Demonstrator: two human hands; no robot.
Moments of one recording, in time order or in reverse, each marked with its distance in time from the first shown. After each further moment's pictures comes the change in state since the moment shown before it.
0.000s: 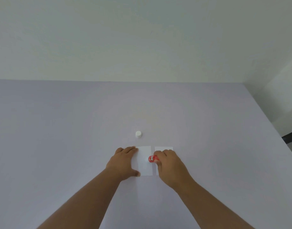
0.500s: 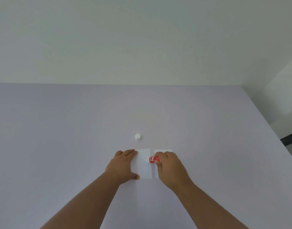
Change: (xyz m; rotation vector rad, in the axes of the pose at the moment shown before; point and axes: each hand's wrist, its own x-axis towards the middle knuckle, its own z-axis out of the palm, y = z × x) left_hand 0.000 -0.001 0.000 -0.001 -0.001 -0.003; right_hand 0.002 0.002 0.003 0.018 -0.005 0.111
